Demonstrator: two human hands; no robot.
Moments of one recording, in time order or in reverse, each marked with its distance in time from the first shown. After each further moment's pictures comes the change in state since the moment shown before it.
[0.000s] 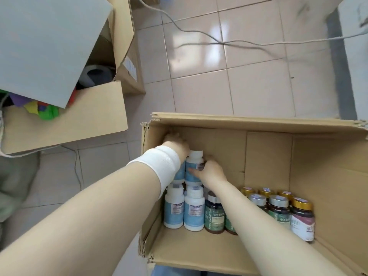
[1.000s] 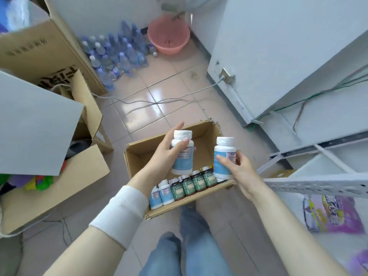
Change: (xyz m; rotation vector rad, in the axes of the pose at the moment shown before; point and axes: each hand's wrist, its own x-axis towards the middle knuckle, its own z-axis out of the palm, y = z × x) left_hand -0.322 0.085 -0.080 -1.641 0.413 0.750; right_hand -0.364 0.051 -0.114 0.941 0.545 -0.329
